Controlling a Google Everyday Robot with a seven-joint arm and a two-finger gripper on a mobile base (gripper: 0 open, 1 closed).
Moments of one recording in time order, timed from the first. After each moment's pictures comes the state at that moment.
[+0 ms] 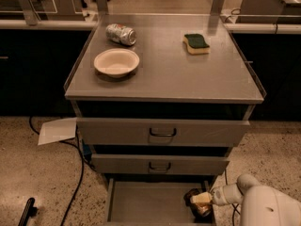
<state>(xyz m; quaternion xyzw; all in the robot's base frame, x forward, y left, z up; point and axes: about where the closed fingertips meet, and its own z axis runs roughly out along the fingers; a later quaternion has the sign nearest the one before) 0.501 -0.264 0.170 -0.06 0.91 0.40 0.07</state>
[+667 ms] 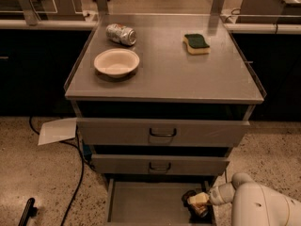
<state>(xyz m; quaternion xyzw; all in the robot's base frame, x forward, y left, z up) 0.502 -0.255 0.152 -0.06 0.92 0.39 0.03</state>
